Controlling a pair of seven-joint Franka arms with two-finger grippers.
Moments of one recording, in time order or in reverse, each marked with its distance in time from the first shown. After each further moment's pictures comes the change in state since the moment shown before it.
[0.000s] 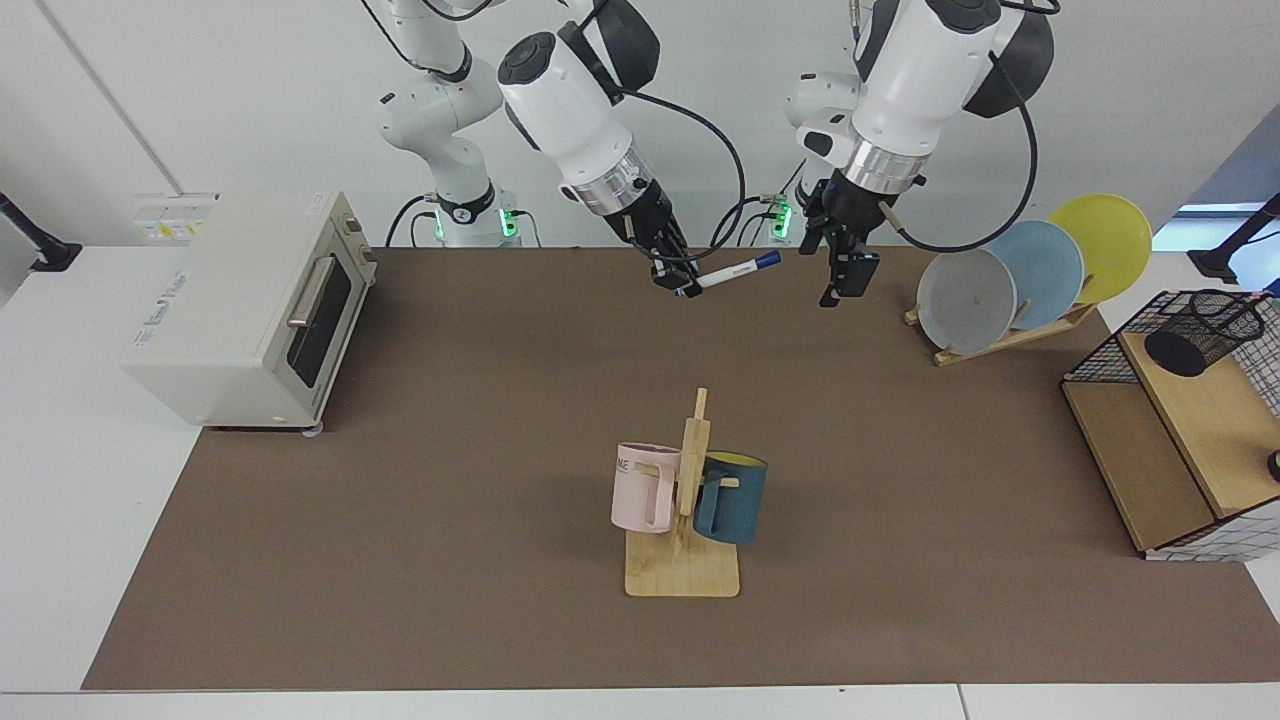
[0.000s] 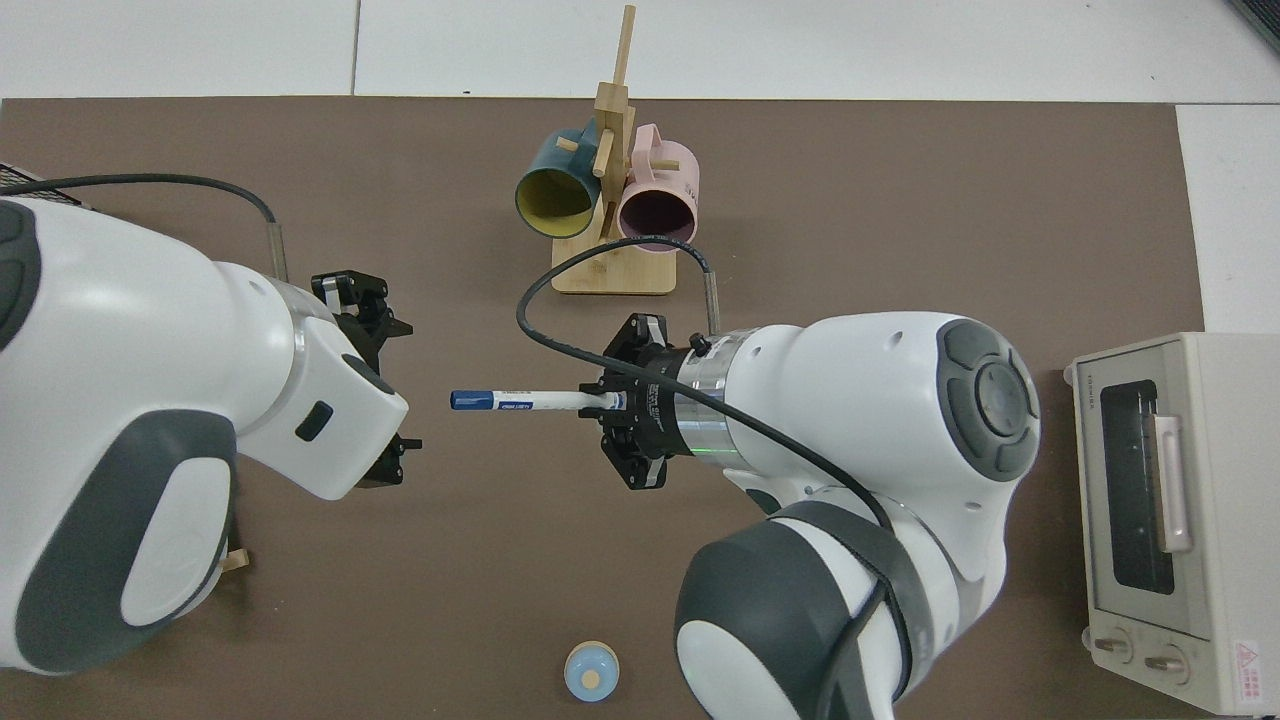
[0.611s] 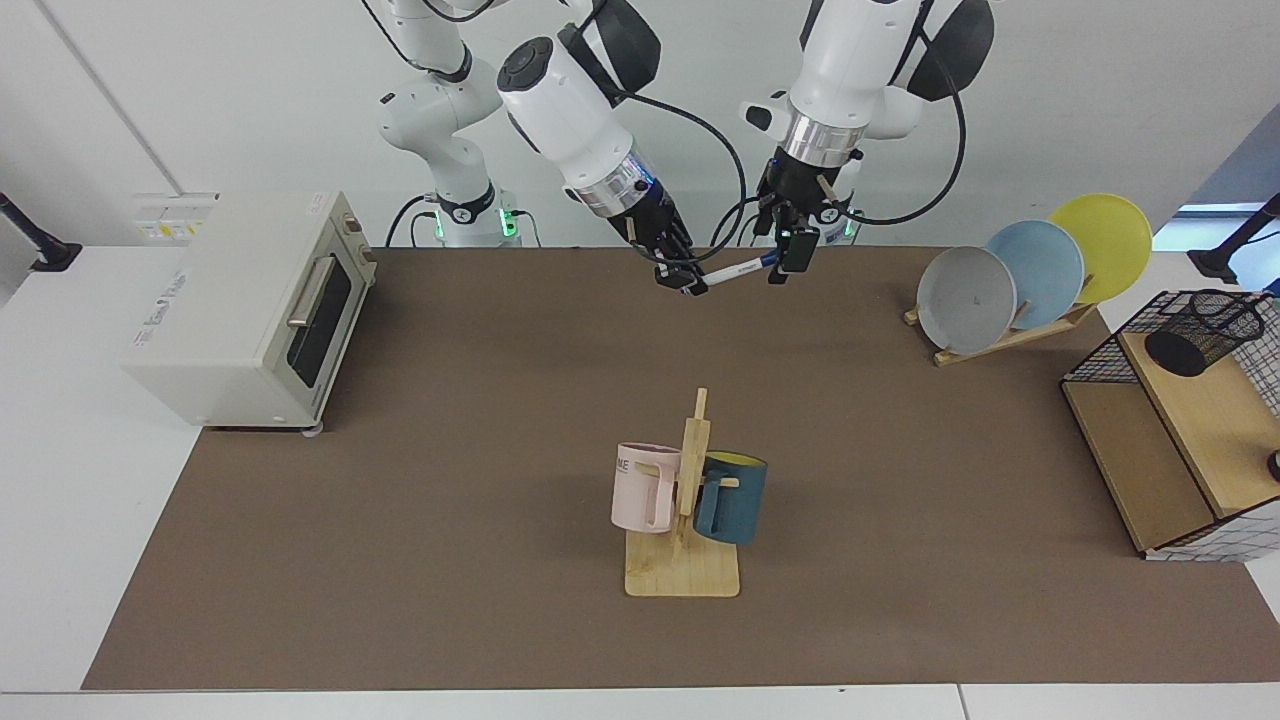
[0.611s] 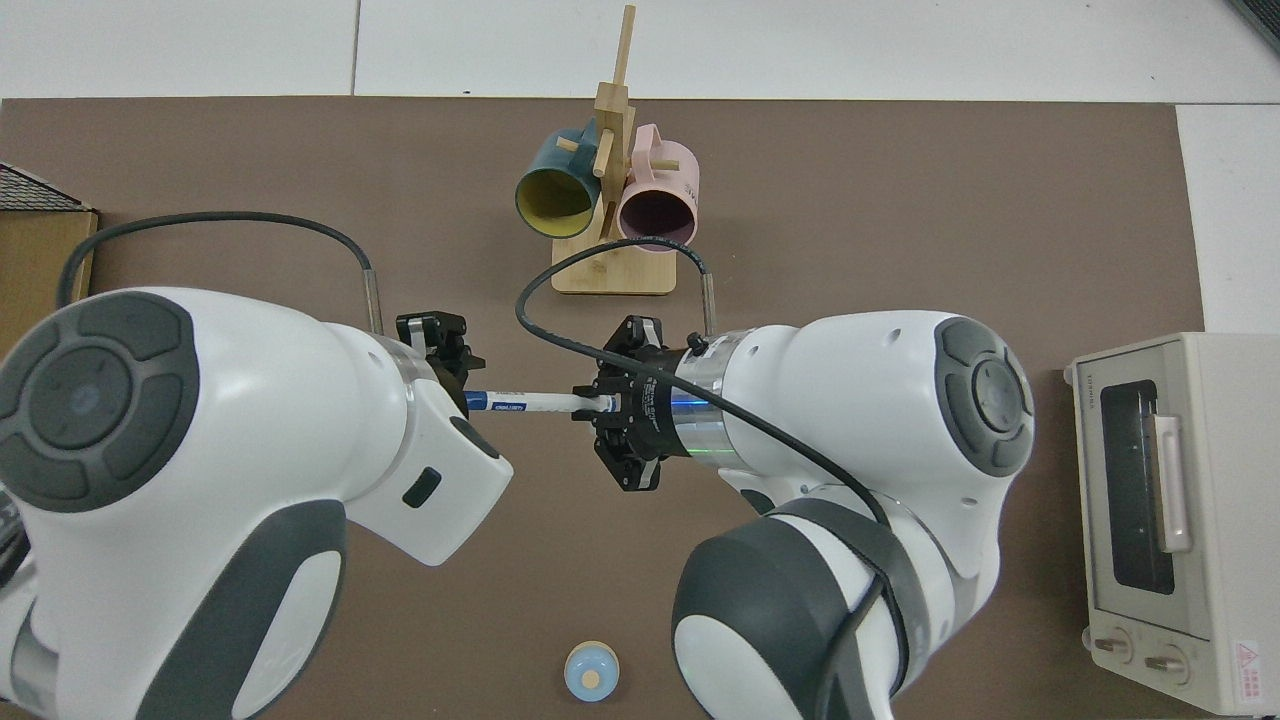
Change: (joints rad) left arm -0.010 -0.034 -0.106 -0.027 0.000 0.032 -0.084; right arm 0.003 0.005 0.000 0.000 0.029 0.001 0.005
